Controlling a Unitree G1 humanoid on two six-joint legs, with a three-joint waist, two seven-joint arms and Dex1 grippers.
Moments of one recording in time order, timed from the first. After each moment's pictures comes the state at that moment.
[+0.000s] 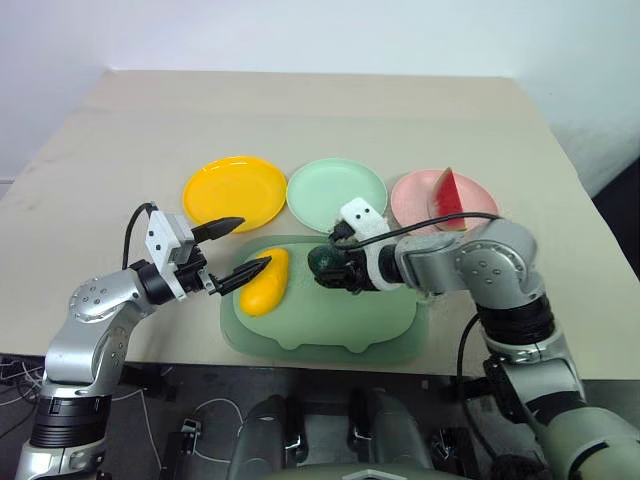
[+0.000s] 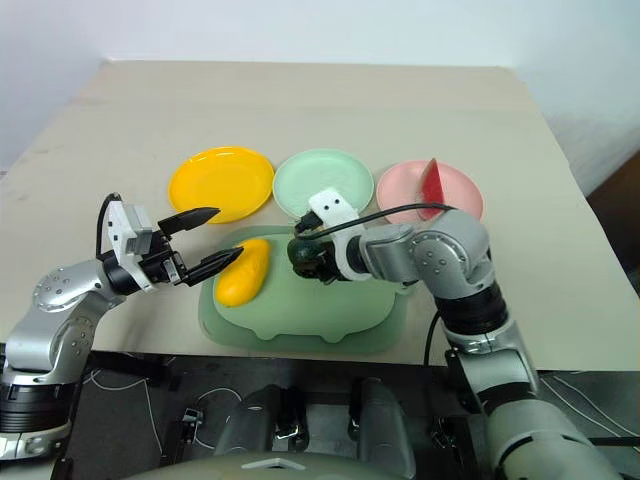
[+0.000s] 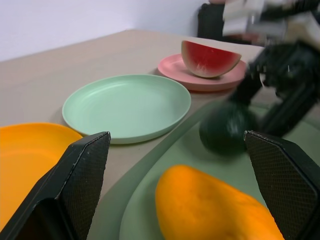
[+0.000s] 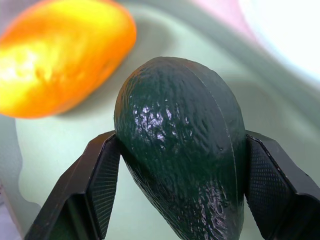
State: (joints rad) left arm -0.16 0.61 0.18 -0.24 -0.53 0.26 -0.93; right arm -0.83 -0.42 0.16 -0.27 0.91 1.51 0.08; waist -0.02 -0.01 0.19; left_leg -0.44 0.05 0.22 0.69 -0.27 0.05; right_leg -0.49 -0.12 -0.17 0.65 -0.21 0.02
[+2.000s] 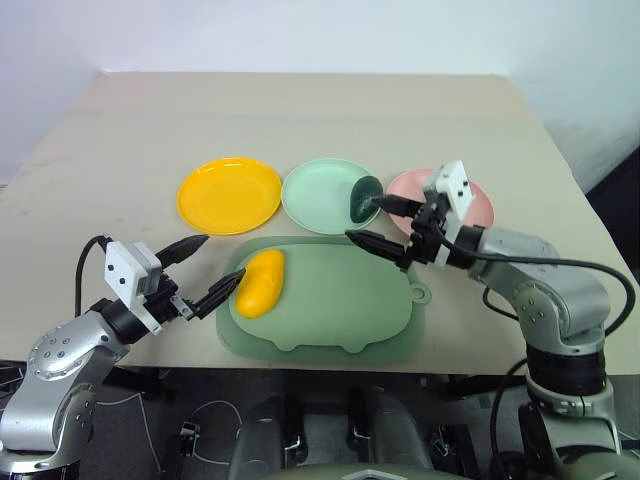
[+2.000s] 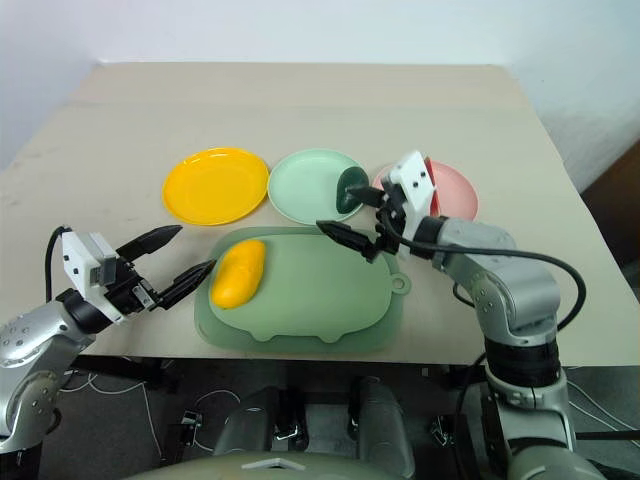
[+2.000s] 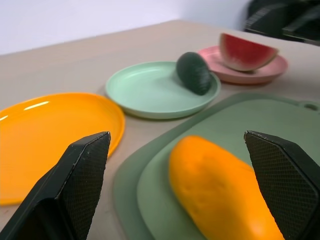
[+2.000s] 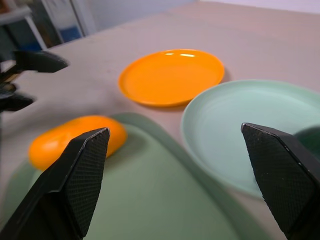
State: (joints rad) left arm 0.13 0.60 0.33 -0.50 -0.60 0.32 -0.70; right arm -0.41 -0.45 -0.11 -0.42 0.58 0.82 0.75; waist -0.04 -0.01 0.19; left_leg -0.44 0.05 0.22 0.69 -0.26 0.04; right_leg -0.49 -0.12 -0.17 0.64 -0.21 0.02
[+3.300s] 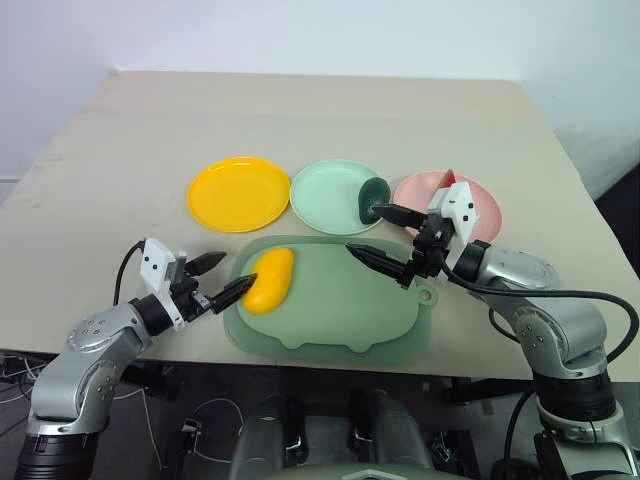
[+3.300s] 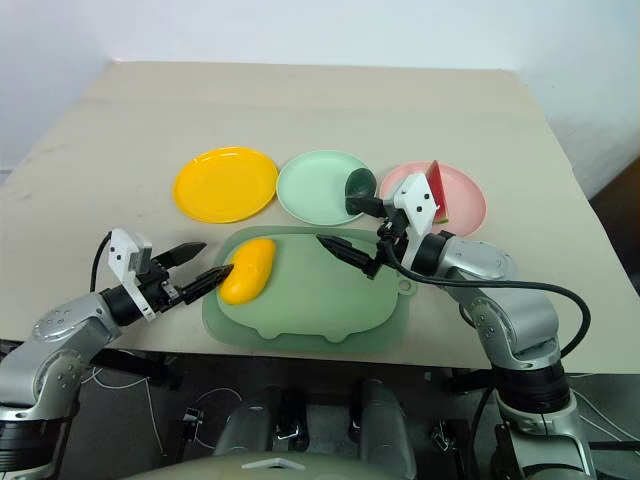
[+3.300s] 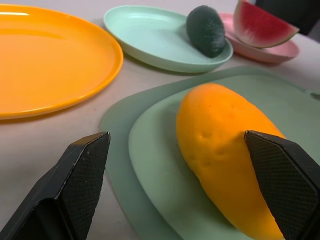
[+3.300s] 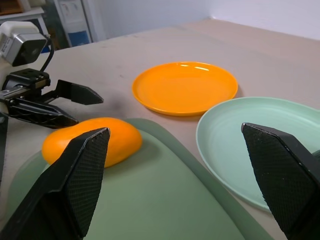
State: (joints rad) left arm 0.02 0.60 0.21 -0.29 -0.64 0.45 -0.74; right arm -0.35 -0.52 -0.02 -0.47 0.56 0.67 0.68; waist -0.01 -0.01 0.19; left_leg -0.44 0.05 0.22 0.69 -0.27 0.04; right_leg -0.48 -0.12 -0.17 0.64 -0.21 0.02
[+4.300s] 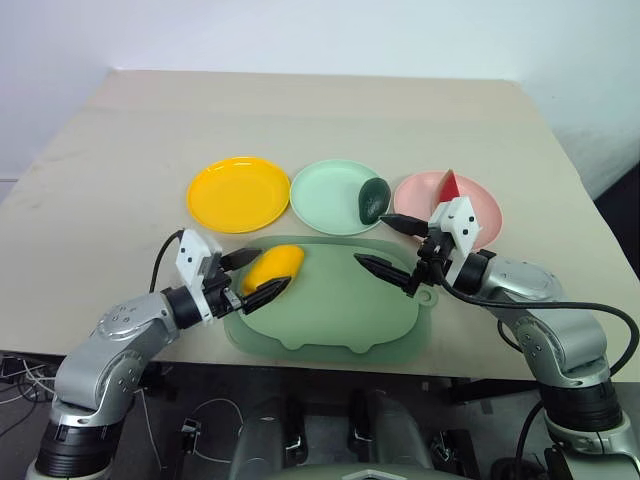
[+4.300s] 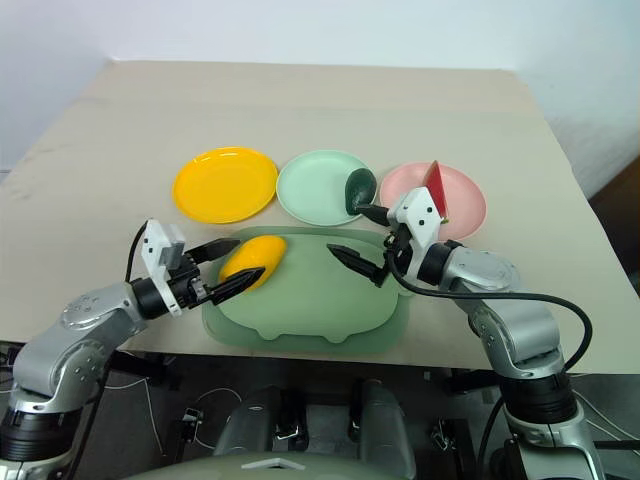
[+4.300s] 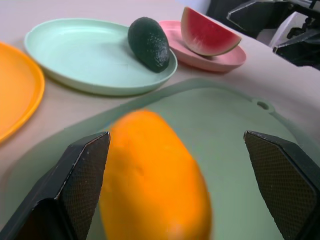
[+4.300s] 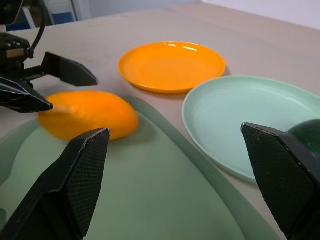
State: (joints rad) left arm -0.12 0.57 0.08 -0.42 -0.64 0.62 -0.67; right arm -0.29 -0.55 -0.01 -0.43 0.48 0.59 0.70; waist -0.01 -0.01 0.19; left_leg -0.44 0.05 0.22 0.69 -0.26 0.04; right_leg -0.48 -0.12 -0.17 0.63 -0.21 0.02
